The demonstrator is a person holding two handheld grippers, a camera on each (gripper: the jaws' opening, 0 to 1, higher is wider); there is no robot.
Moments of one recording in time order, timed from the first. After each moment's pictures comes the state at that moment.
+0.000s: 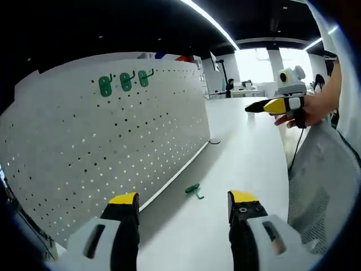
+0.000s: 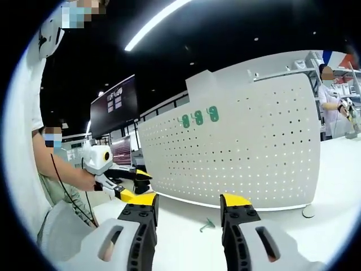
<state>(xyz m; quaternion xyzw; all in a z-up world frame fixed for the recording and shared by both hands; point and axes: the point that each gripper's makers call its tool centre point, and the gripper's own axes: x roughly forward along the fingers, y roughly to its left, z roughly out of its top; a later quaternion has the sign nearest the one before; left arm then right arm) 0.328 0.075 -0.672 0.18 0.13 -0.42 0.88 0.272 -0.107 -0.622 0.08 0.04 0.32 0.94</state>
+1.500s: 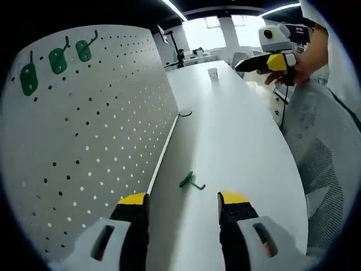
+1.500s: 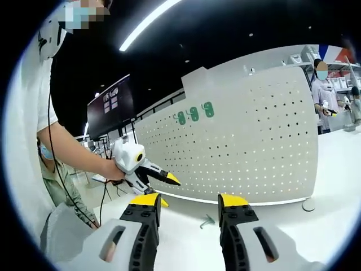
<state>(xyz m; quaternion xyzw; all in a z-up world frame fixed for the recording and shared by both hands) 0.378 0.029 -0.722 0.33 0.19 -0.55 0.74 0.273 -0.110 -0.629 0.10 0.05 0.31 0.94</state>
